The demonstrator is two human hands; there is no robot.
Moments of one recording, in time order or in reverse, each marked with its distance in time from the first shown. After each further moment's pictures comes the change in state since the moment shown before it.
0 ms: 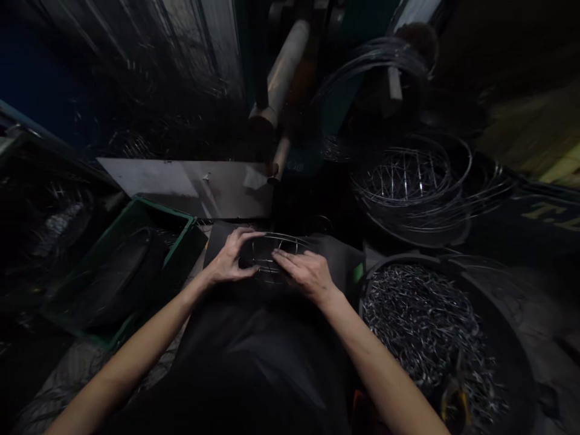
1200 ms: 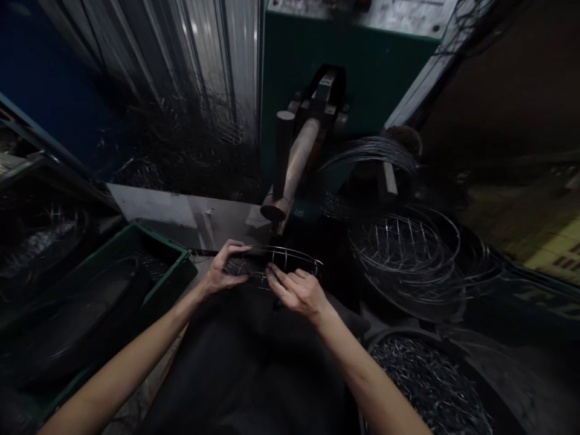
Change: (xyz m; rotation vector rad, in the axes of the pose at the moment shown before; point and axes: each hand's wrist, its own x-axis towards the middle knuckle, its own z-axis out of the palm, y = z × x) left_hand 0.050 -0.022 0.006 -0.137 0.383 0.107; right_hand 0.046 0.061 -0.007 -0.222 0.134 -0.372
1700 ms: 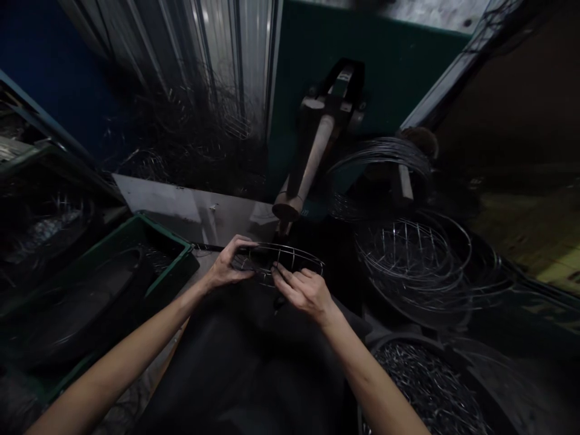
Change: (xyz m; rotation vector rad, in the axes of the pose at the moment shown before) left_hand 0.010 0.001 0.000 -0.039 -0.030 0.036; right_hand -0.005 0.008 0.001 0.026 -0.021 0.003
